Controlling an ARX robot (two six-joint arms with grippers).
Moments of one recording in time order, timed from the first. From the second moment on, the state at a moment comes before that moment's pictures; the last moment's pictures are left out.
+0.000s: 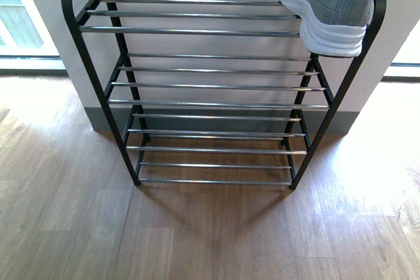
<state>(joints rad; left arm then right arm) -0.49 0.74 0.36 -0.22 -0.89 -0.16 0.07 1.26 0.43 0.82 0.06 -0.02</state>
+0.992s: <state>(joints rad) -0.49 0.74 0.36 -0.22 -0.89 -0.16 0.00 0.67 0.02 0.65 0.00 -0.01</state>
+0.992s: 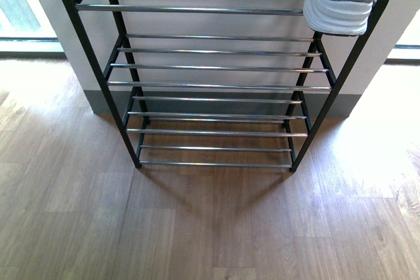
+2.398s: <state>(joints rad) -0.49 0.74 0.36 -0.22 -0.89 -0.16 0.00 0.01 0.02 0.00 0.00 -0.01</state>
